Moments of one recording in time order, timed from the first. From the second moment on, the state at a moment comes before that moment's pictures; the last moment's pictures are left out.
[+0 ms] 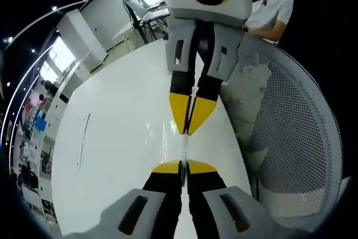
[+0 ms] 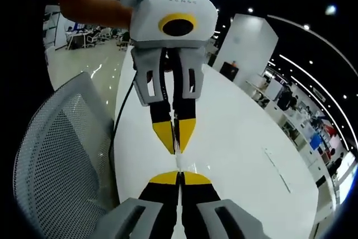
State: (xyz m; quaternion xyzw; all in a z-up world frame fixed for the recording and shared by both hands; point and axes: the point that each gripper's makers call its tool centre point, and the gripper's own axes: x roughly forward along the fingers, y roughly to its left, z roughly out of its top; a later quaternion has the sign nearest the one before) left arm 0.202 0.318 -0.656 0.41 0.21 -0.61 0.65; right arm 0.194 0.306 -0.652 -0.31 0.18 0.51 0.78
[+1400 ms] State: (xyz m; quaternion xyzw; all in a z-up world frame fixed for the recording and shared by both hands) left arm 0.201 0.319 -0.655 0.41 0.23 -0.60 0.65; right arm 0.193 0.320 -0.649 -0.31 0.18 0.53 0.77
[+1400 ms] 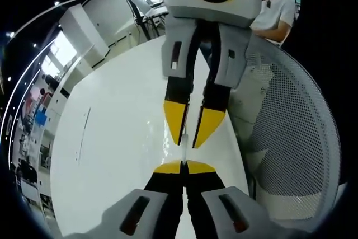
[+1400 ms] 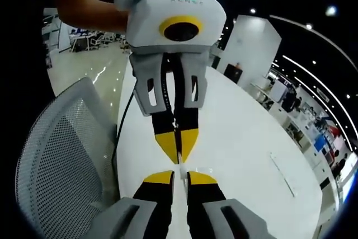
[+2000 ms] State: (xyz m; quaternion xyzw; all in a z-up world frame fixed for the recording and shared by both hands) left arm 0.198 0.319 -0.656 0.41 0.23 -0.60 0.65; right arm 0.190 0.323 -0.651 -0.32 0.17 0.54 0.76
